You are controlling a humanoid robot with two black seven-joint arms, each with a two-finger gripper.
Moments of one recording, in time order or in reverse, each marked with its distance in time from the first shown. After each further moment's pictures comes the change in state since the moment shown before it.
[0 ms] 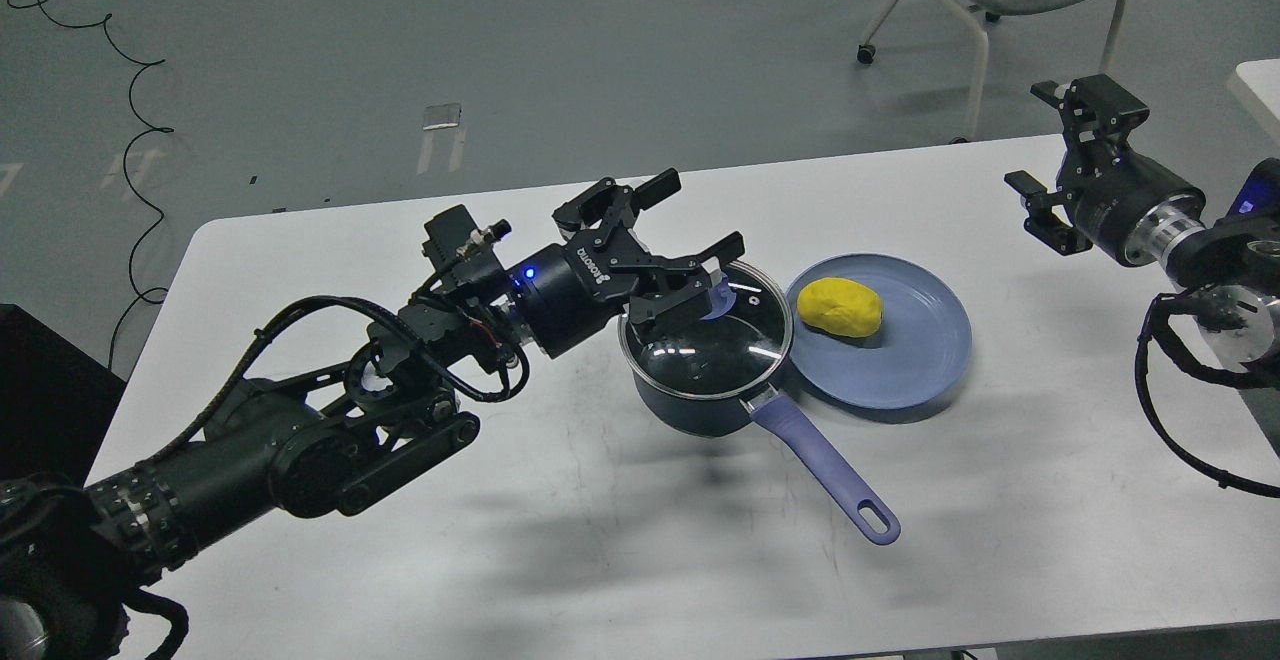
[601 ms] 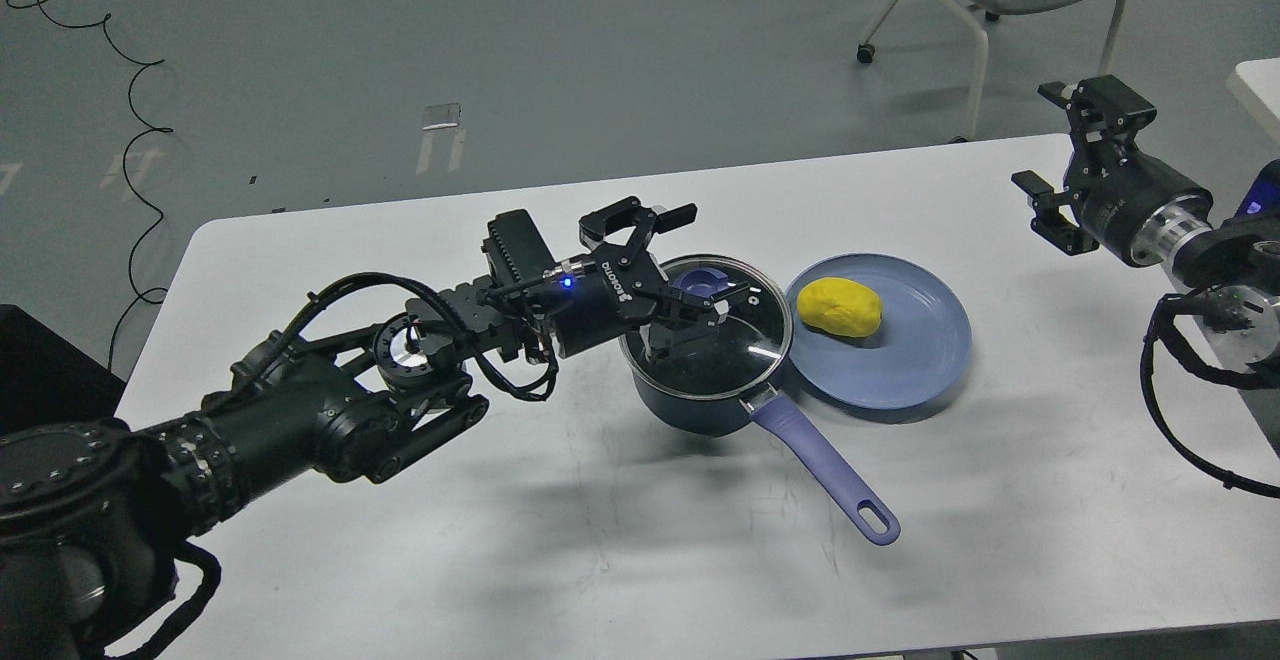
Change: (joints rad) left arm -0.100 -0.122 0.169 0.248 0.075 0.000 0.001; right arm -0.002 -0.004 0.004 -0.001 0.000 0.000 0.000
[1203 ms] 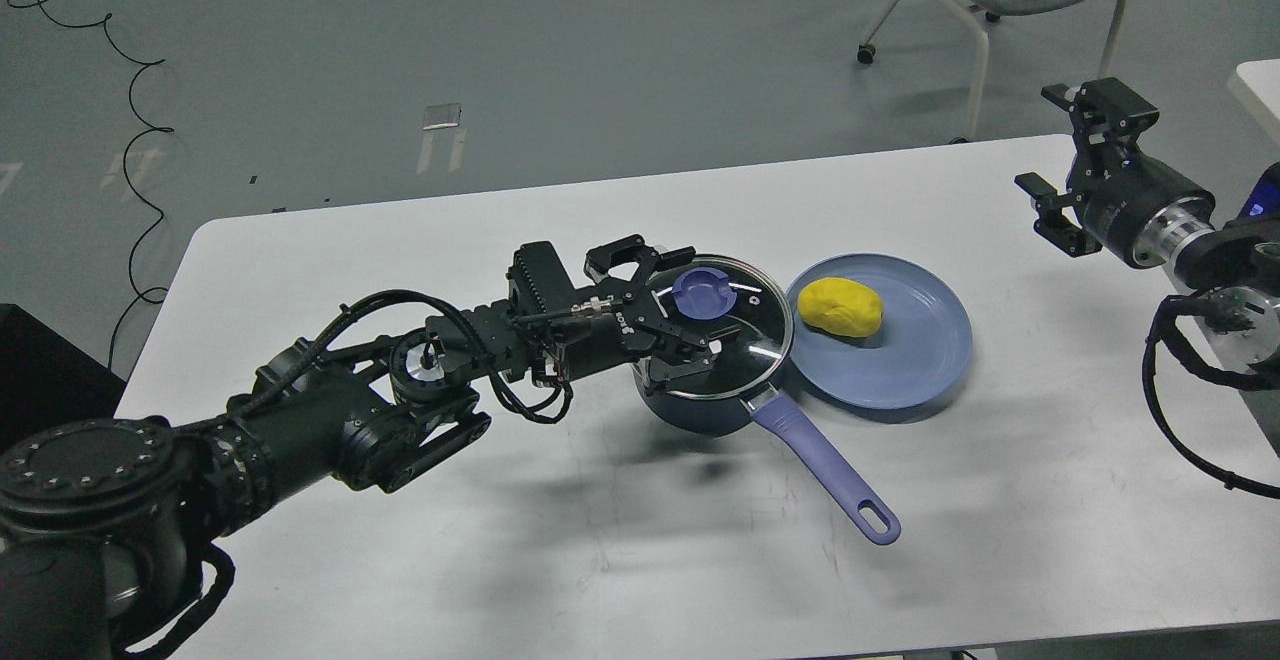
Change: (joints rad) left arm -0.012 -0.064 0.128 0.133 -0.015 0.000 0.000; right arm -0.002 0.001 0.000 -0.017 0.000 -0.002 0.000
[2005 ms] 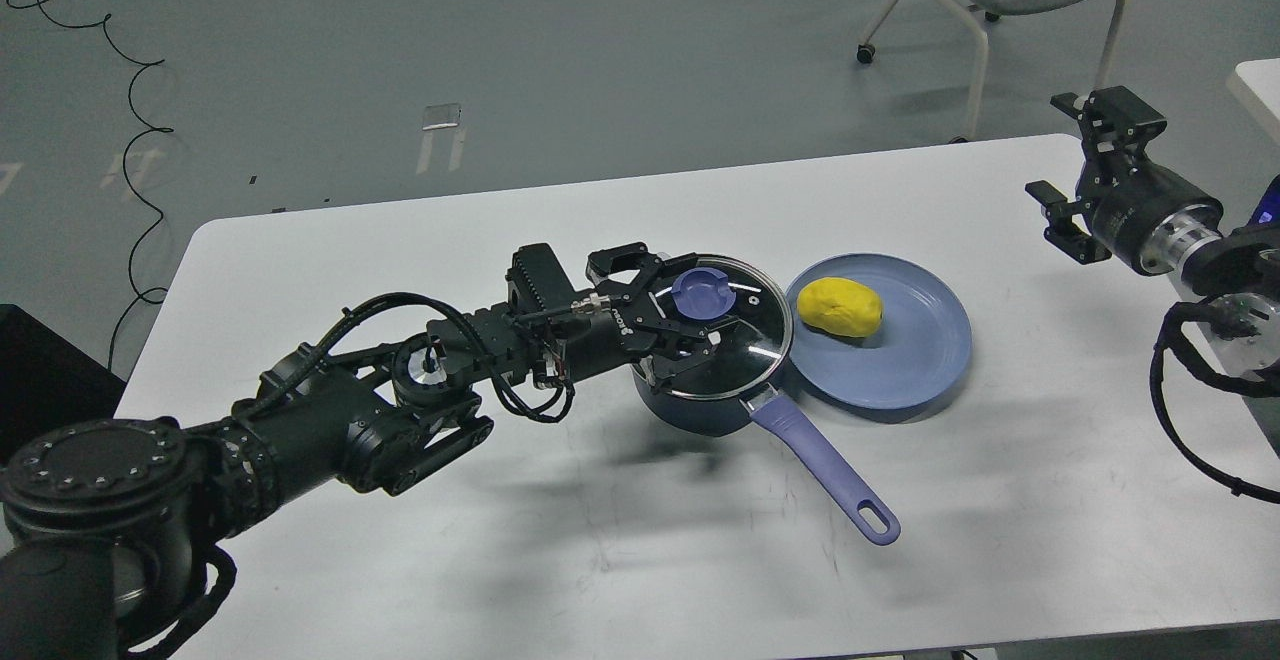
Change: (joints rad) left arm 0.005 -0.002 0.045 0.002 -0.063 0.000 0.000; right arm -0.009 0.002 -0.005 -0.030 -0.001 0.002 0.001
